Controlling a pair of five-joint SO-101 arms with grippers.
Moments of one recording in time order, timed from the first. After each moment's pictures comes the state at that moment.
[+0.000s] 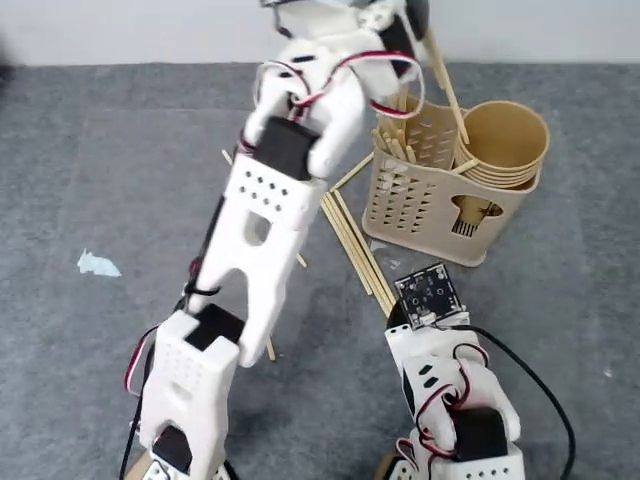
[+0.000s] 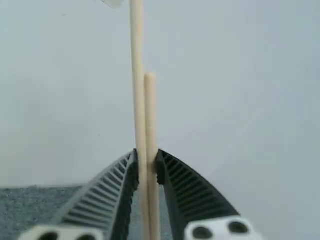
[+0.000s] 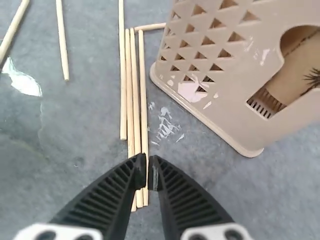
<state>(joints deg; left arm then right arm) 27.0 32.7 -62.1 45.1 35.6 -11.4 -102.9 85.8 63.1 14.2</state>
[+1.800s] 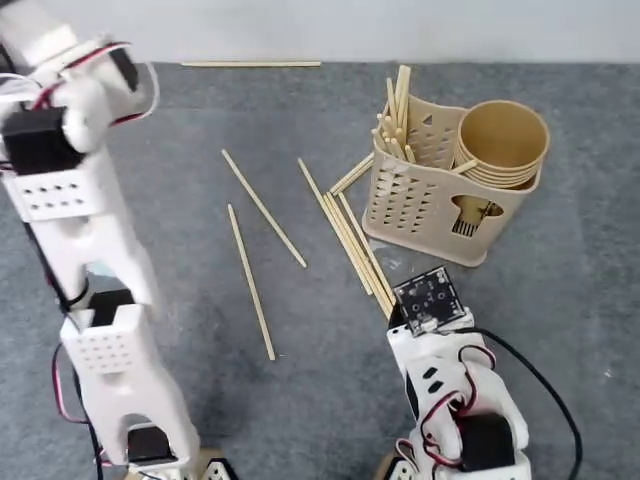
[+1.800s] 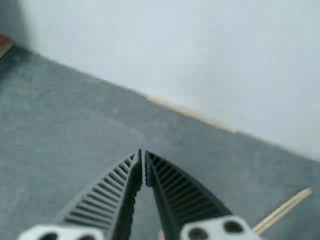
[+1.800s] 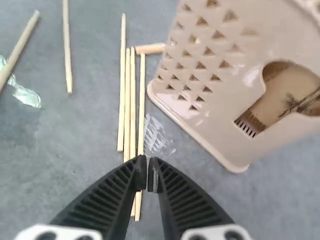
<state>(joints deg) -13.0 32.6 -82.9 99.4 20.2 -12.2 -102.8 79.7 65.4 17.7</state>
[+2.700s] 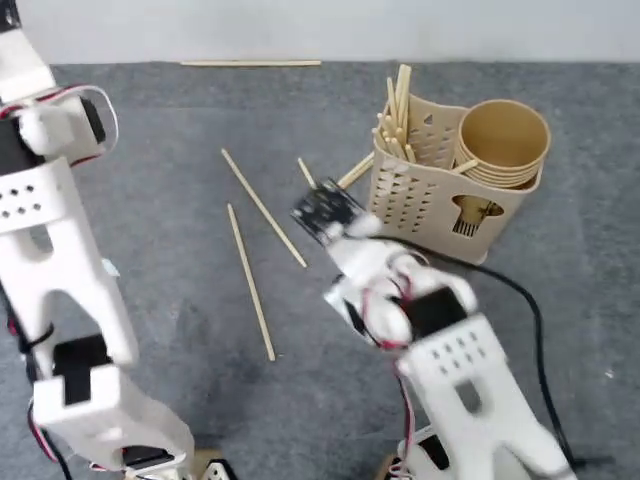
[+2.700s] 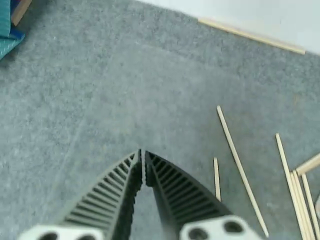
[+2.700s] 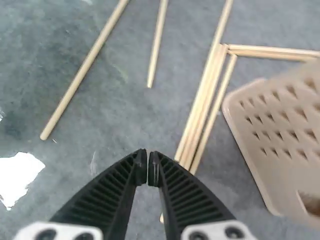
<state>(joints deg) -18.5 6.9 -41.6 99.4 10.2 -29.6 -36.7 37.1 65.5 19.6</state>
